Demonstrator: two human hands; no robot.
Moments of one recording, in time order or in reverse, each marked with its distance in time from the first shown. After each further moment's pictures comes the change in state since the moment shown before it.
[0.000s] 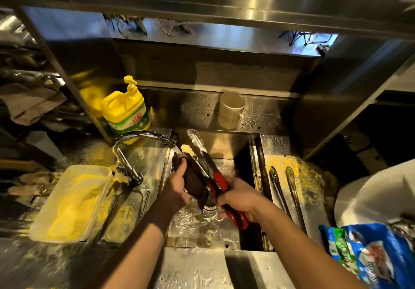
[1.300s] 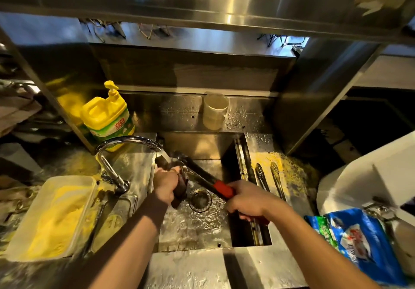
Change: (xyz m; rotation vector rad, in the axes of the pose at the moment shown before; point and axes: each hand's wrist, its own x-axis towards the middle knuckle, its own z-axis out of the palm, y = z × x) left_hand 0.009 0.015 0.017 0.498 0.341 0.087; right_hand -0.038 0.001 -0.031 -0.429 0.044 0.018
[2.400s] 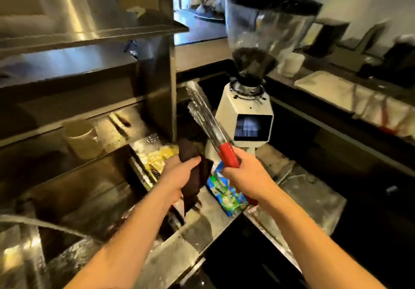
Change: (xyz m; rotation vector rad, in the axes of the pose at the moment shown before) left_hand -0.252 -0.020 0.183 0.306 -0.924 0.256; right_hand -0.206 0.133 -0.037 0.393 1.050 -0.084
